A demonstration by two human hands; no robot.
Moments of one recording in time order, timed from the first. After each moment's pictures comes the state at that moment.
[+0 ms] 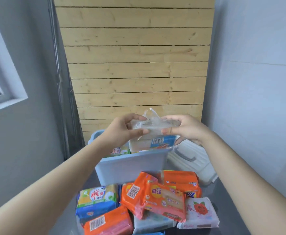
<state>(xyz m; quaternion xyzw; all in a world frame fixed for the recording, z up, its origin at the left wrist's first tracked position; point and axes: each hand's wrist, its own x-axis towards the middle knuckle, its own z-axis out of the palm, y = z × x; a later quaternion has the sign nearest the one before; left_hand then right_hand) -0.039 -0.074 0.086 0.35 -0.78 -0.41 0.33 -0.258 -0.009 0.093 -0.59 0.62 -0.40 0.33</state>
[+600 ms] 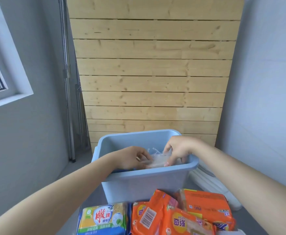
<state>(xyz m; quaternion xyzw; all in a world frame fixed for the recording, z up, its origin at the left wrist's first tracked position) -0.026 -0.163 0.011 0.41 -0.84 -0.36 0.05 -0.222 -0.119 0.055 -0.66 0.70 0.07 0.25</state>
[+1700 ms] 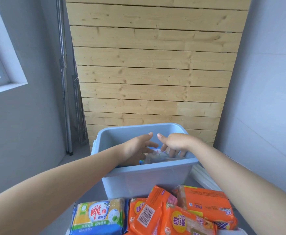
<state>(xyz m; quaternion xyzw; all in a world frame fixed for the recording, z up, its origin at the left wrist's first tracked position) -0.054 -0.166 0.008 0.43 -0.60 -0.67 0.09 -0.213 -0.137 0.034 -0.57 0.76 0.01 0.31</state>
